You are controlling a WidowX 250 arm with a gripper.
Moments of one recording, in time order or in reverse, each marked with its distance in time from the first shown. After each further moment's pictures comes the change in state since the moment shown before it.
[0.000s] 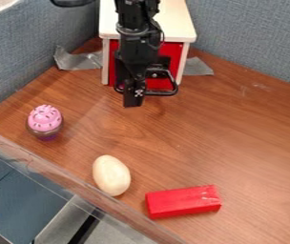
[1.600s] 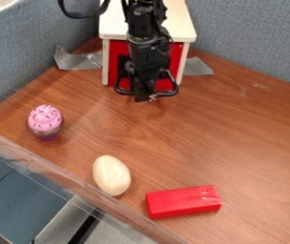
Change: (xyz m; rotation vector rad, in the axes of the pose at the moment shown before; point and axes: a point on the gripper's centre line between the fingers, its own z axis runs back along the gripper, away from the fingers) arm 0.018 -0.007 -0.019 -0.008 -0.052 0.054
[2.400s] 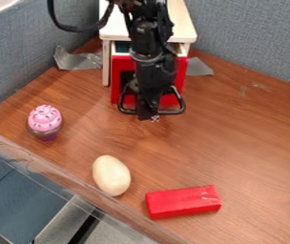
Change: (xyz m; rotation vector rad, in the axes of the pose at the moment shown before) arm -0.010 -0.040 0.004 -0.032 -0.005 -0.084
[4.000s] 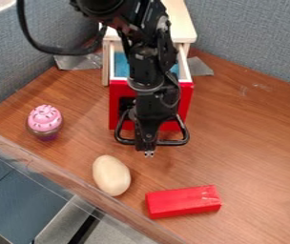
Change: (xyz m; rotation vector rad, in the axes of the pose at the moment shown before) arm -0.011 -0.057 0.003 -0.043 0.004 -0.163
